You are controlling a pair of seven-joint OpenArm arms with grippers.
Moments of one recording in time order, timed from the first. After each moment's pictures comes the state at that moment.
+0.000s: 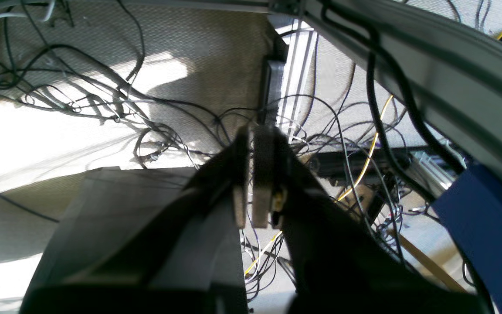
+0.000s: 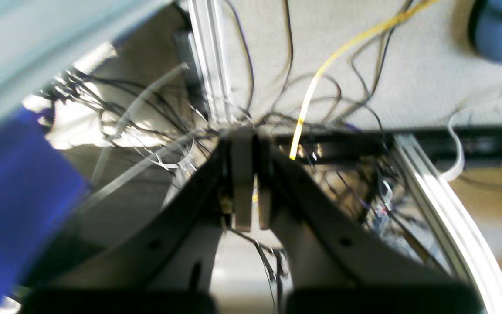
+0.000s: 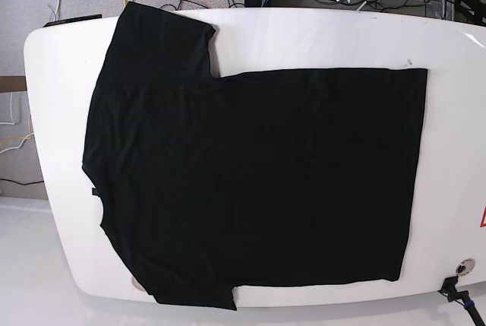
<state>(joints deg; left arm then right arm) 4.3 -6.5 -1.4 5.1 -5.0 -14.4 0.9 -6.7 1.4 -0.5 6.1 4.8 7.4 -2.3</state>
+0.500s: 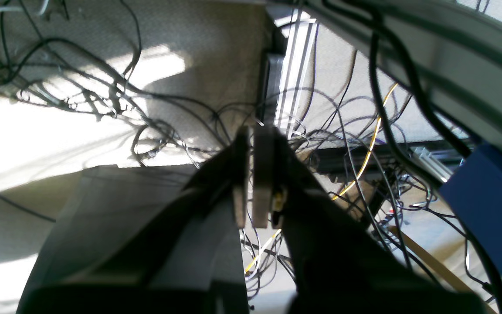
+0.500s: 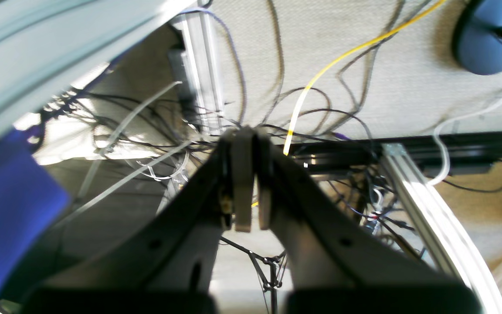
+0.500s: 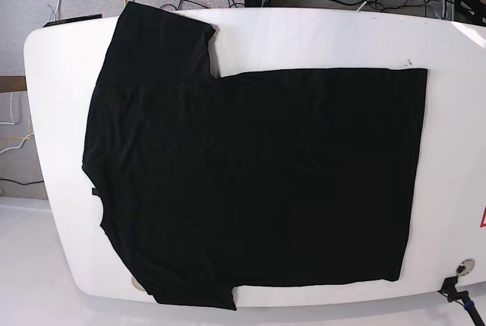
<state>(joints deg) 7.9 -6.5 -1.4 9.0 -5.0 -14.8 1.3 -8.7 2.5 -0.5 8.4 5.0 5.6 -2.1</state>
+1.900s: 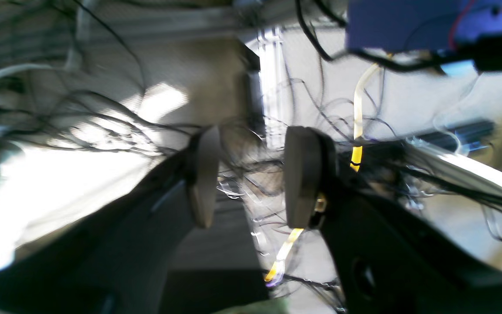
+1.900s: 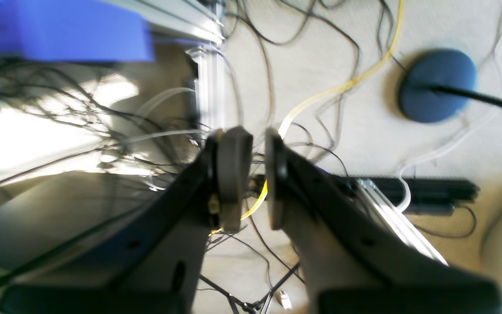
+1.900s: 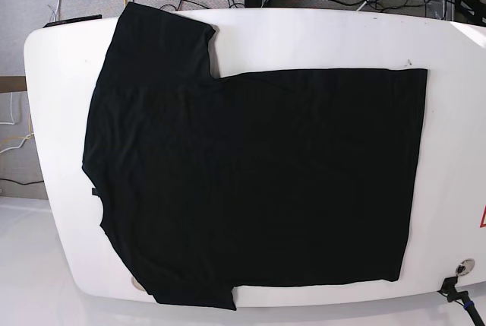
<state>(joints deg) 57.9 -8.2 -3.2 75.6 -5.0 -15.4 1.9 -63.4 6.1 -0.3 83.2 5.0 5.6 -3.1</state>
